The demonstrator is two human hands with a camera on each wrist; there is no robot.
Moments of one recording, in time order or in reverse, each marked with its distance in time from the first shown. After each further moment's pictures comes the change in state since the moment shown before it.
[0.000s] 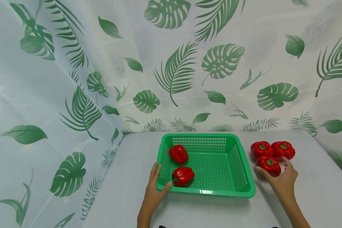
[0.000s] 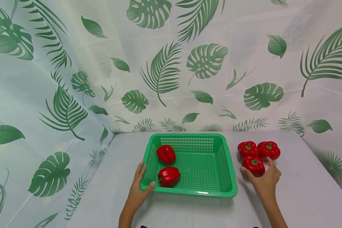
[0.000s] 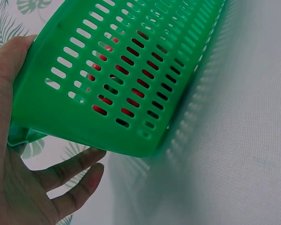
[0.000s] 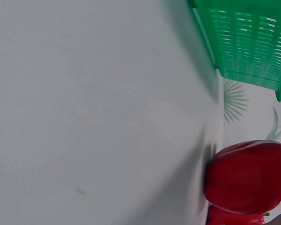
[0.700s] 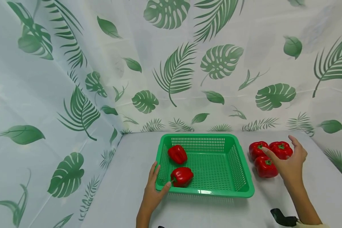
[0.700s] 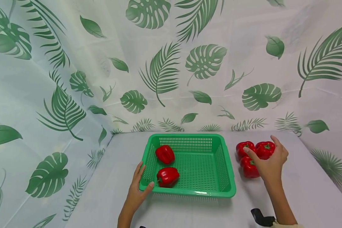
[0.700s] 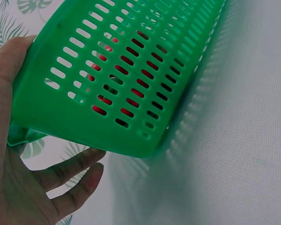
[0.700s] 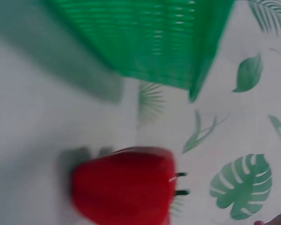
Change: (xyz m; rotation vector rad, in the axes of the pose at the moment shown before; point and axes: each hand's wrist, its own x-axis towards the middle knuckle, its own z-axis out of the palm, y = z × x) left_hand 0.000 -0.002 0.000 0.012 0.015 0.026; right_hand 0.007 -0.073 -0.037 0.140 0.078 -0.085
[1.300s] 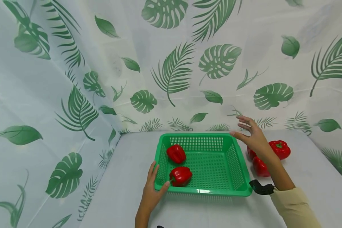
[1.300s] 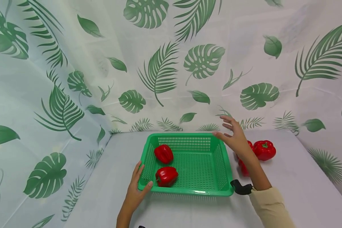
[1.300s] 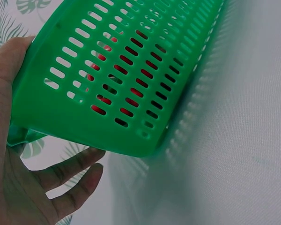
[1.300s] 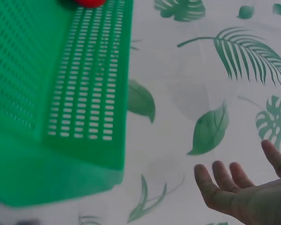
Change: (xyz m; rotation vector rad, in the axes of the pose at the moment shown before) left_hand 0.000 0.003 0.000 -0.003 -0.005 -0.001; right_hand 0.024 -0.075 0.040 0.057 -0.536 -0.336
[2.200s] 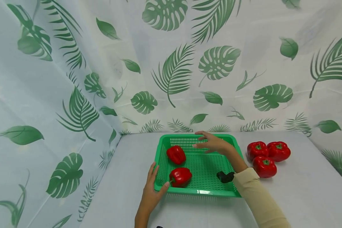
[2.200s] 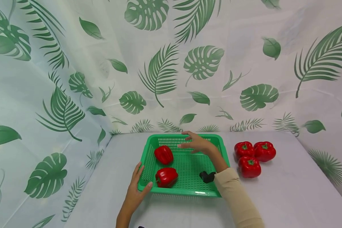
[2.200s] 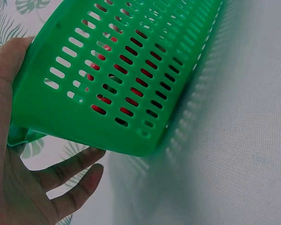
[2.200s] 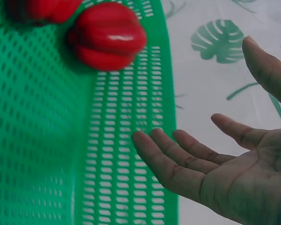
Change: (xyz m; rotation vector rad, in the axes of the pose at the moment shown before) left_hand -0.002 0.002 0.000 0.000 0.003 0.003; right_hand 0.053 0.002 0.103 0.146 -0.619 0.201
